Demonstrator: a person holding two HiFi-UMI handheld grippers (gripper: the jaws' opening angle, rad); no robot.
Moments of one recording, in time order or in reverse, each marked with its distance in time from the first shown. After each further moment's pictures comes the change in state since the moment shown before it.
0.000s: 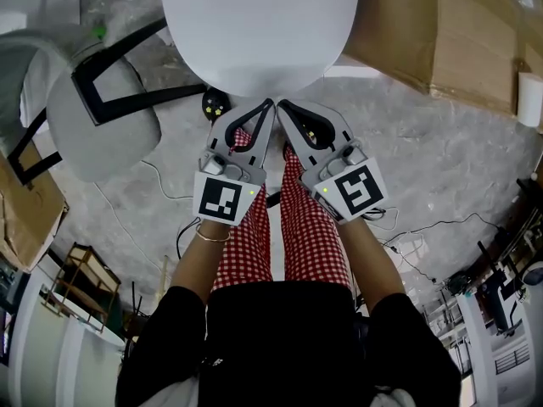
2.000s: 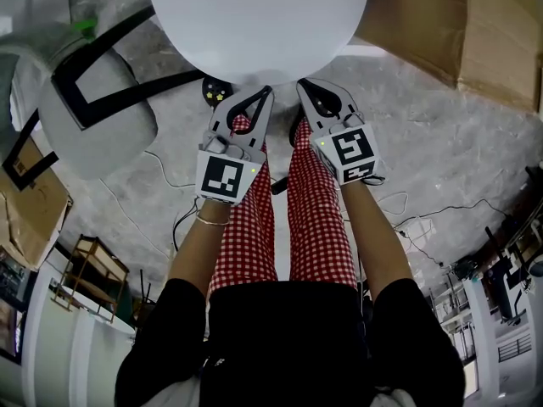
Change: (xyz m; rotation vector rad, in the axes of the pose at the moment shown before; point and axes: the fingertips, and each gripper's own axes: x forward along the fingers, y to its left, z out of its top) left arm 0.013 0.010 -0.074 -0.022 0.126 -0.039; right arm 0.013 -0.068 -0.130 -0.037 0.281 -0.156
